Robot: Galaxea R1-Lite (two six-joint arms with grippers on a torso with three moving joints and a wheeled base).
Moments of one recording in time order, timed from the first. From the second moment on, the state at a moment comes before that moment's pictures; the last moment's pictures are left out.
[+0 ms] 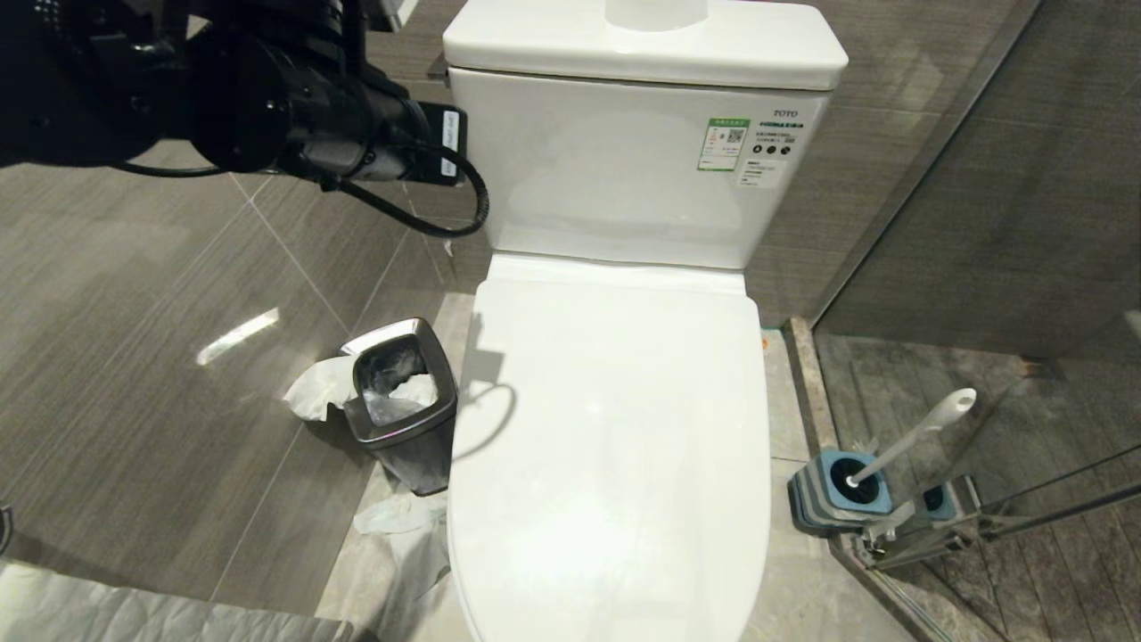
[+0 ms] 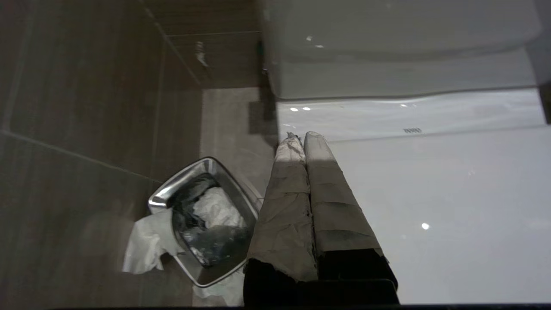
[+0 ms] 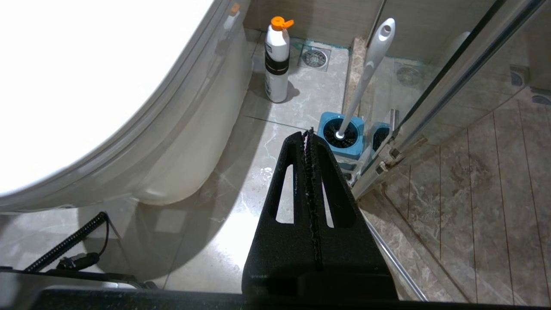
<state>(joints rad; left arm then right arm) -0.56 1.81 -1.94 0.30 0.40 0.03 0.01 0.00 0.00 0.00 0.03 -0.01</state>
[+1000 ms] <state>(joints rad) -0.23 1.25 -1.62 0.36 0.11 0.18 0.01 0.00 0.00 0.00 0.03 -0.01</state>
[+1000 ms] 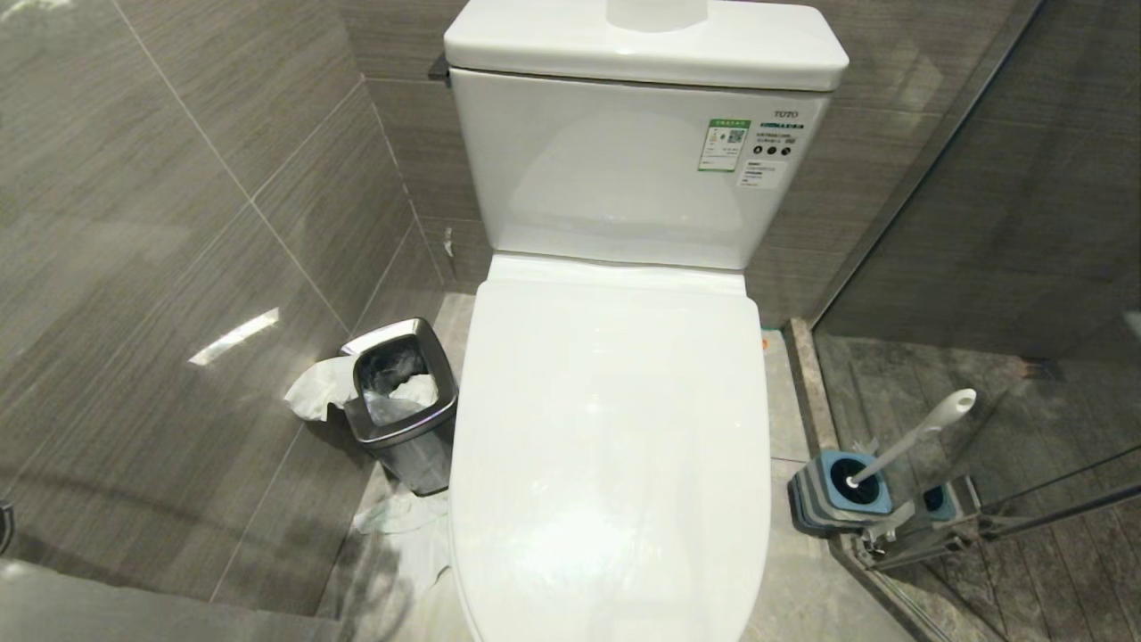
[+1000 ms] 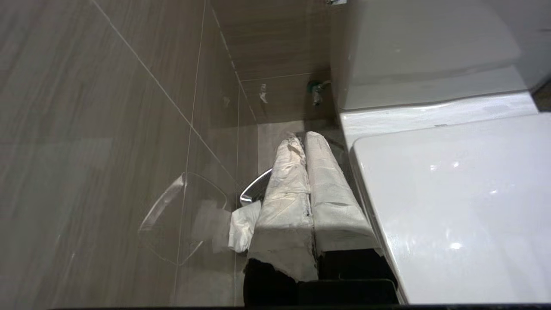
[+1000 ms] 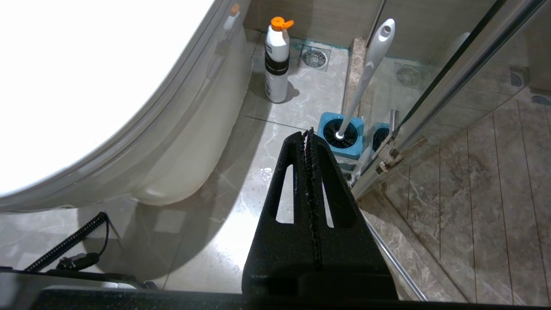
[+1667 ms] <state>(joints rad) 0.05 0.79 -1.37 0.45 -0.12 0.12 0.01 0.00 0.00 0.00 0.03 -0.01</state>
